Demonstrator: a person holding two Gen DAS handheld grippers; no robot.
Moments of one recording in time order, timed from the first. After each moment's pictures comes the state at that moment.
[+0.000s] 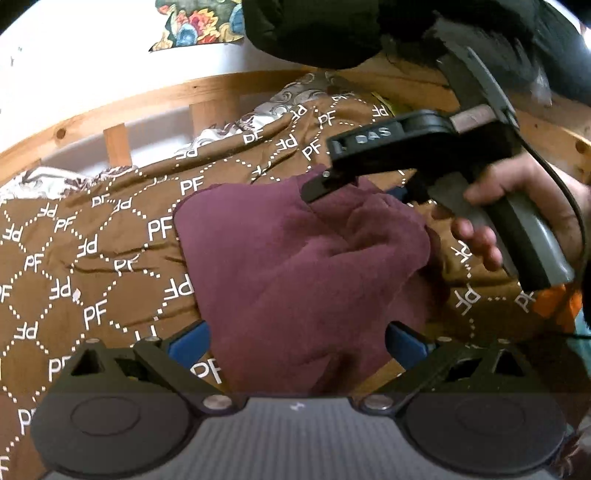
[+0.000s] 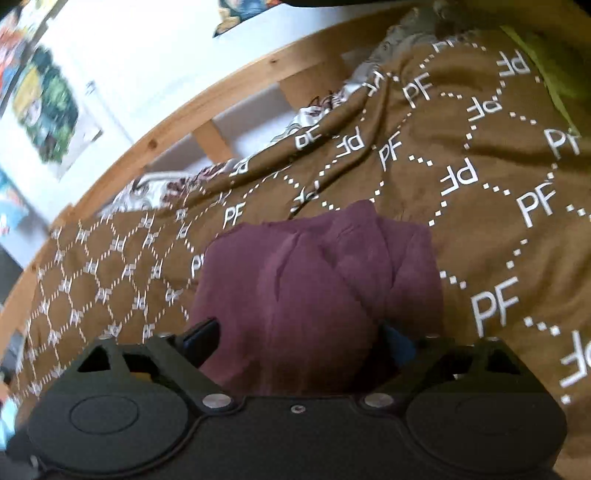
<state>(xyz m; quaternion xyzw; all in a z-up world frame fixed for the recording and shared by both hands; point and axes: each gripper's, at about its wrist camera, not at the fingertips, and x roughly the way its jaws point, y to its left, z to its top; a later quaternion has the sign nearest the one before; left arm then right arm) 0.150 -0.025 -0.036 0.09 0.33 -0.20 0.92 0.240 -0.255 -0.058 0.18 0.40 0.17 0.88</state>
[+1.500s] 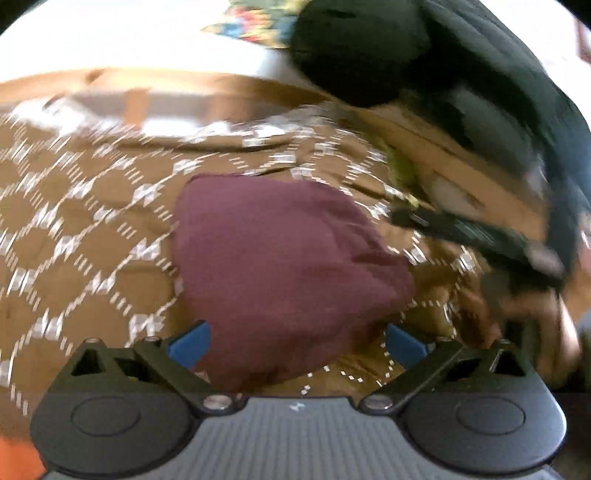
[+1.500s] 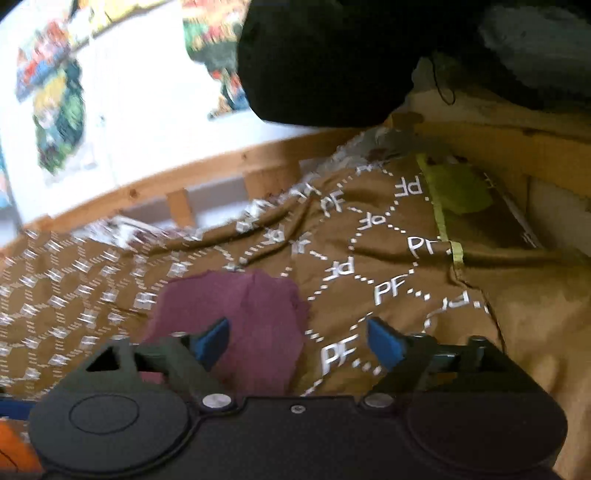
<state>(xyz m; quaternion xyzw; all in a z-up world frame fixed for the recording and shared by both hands) 0.117 -0.011 -0.030 -0.11 0.34 -0.19 0.91 0.149 -0.328 -0.046 0.08 0.22 0.11 0.97</state>
